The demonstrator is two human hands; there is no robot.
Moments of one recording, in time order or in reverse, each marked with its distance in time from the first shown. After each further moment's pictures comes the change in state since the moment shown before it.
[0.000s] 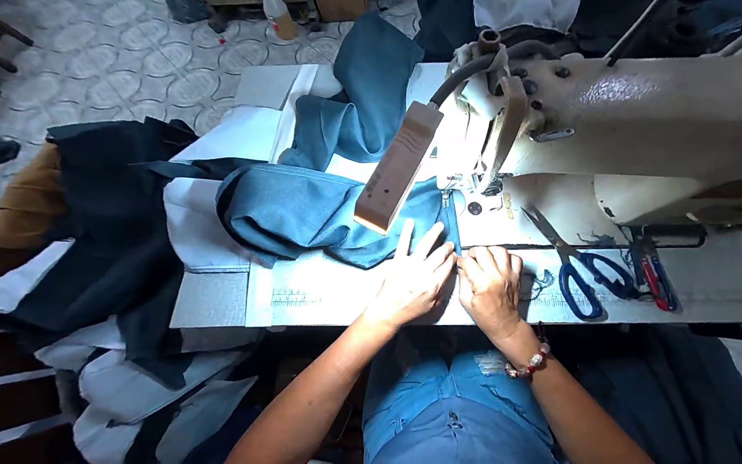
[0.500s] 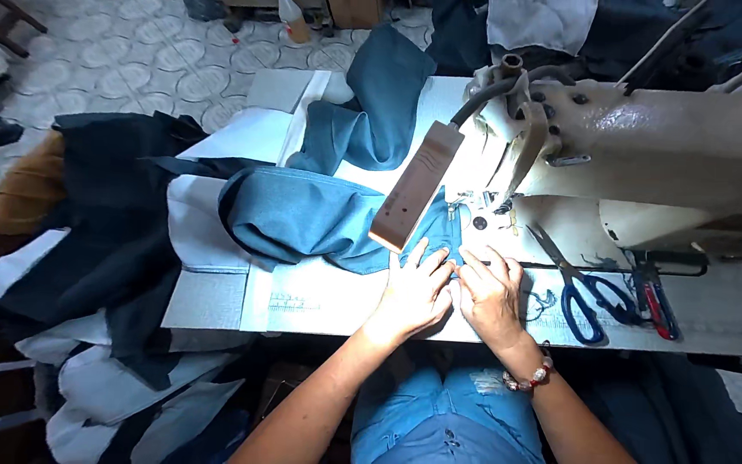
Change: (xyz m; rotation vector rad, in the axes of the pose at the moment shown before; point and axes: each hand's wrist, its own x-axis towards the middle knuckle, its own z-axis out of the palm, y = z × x) left_hand -0.001 0.010 0.001 -0.210 -0.174 -0.335; right_hand 0.011 0.006 0.001 0.053 -0.066 -0.032
